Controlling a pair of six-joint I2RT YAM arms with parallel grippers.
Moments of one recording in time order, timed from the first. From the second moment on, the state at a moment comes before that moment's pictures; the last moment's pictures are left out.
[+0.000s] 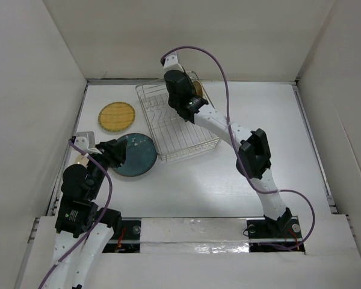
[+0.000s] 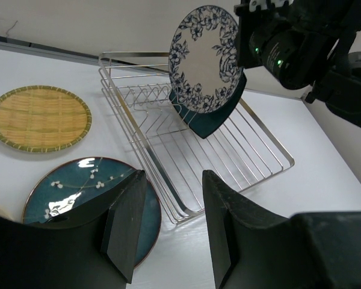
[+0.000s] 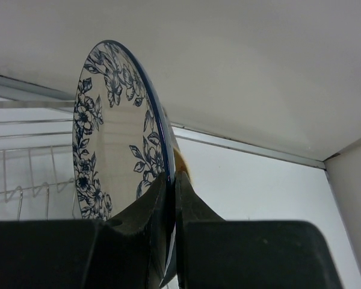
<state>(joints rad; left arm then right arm) -0.25 0.33 0.70 -0.36 -0.01 -0.36 0.77 2.26 2.20 -0.07 0.89 -0.31</state>
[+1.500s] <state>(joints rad) -0.25 0.35 0.70 -0.36 -0.02 -0.37 0.76 1.65 1.61 -0.04 0.58 0.10</state>
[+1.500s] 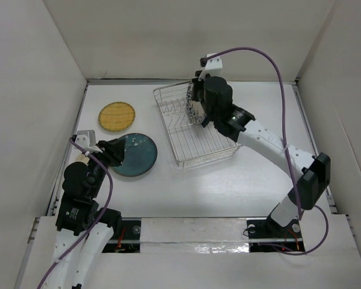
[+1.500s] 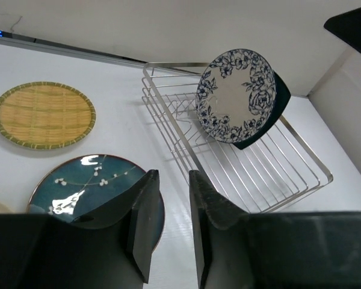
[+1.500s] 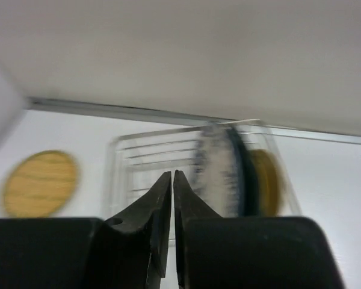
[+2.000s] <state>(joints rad) -0.25 0.27 0.70 -0.36 -0.05 -0.37 1.19 1.80 1.20 0.14 0.41 0.65</state>
